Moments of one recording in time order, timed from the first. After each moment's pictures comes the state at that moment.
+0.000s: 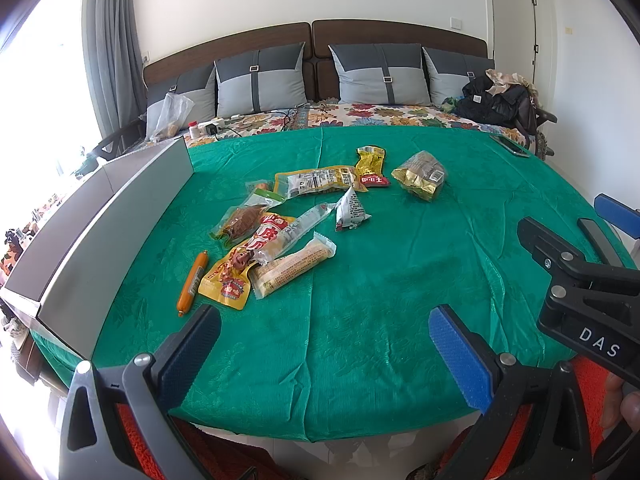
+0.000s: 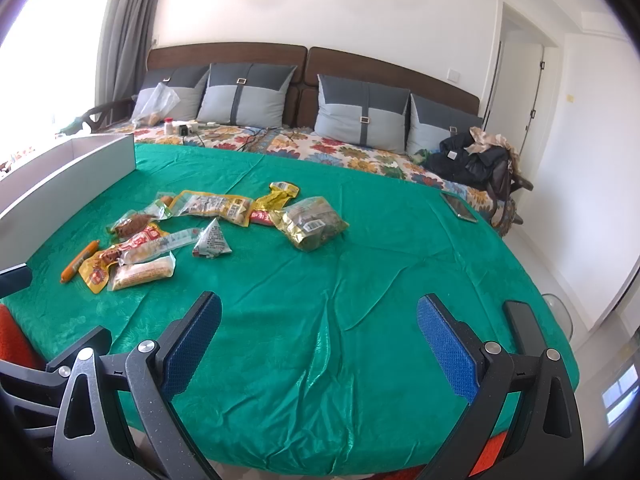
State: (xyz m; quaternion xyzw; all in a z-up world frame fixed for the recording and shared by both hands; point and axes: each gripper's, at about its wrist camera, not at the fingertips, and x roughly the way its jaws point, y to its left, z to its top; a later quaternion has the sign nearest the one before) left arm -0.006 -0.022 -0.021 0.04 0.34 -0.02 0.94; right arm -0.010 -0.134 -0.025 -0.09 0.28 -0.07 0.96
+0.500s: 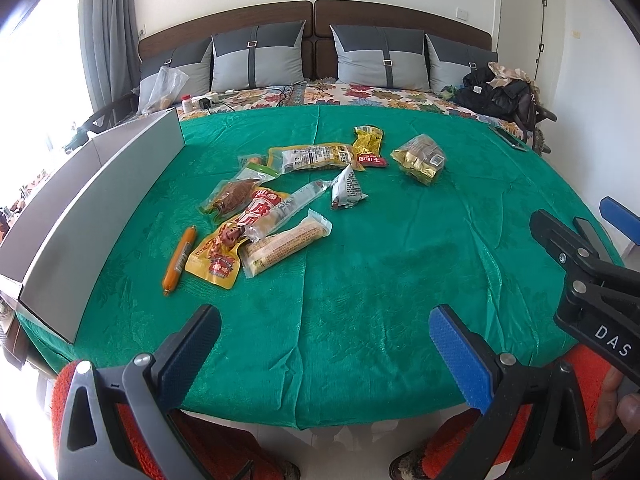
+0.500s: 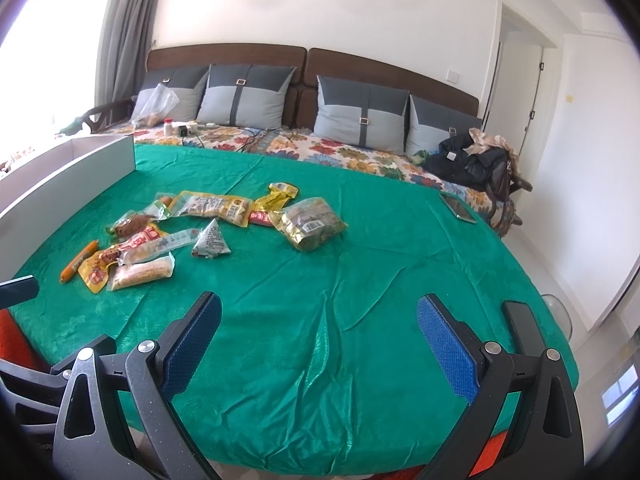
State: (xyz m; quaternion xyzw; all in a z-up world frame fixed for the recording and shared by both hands) left arm 0.006 -0.009 -0.037 0.00 0.39 -0.03 0.92; right arm -0.010 -0.136 -0.029 -0.09 0.28 -0.07 0.95
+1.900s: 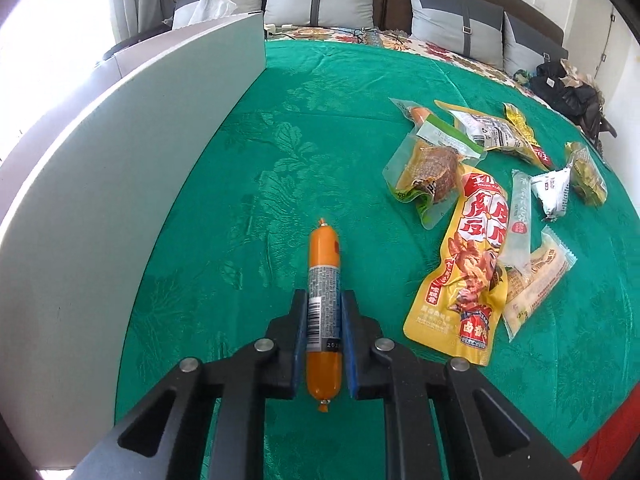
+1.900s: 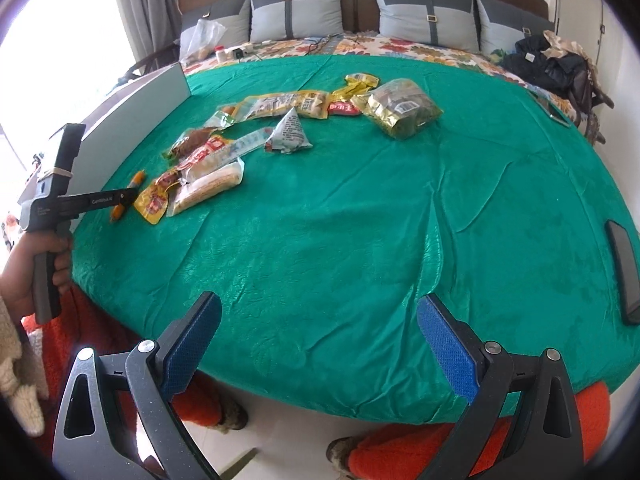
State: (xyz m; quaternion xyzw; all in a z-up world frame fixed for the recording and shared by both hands) left arm 0.130 0.182 -0.116 -0.05 0.47 0.01 0.88; right arm 0.023 -0.122 -0.086 0.01 0.46 0.08 0.88
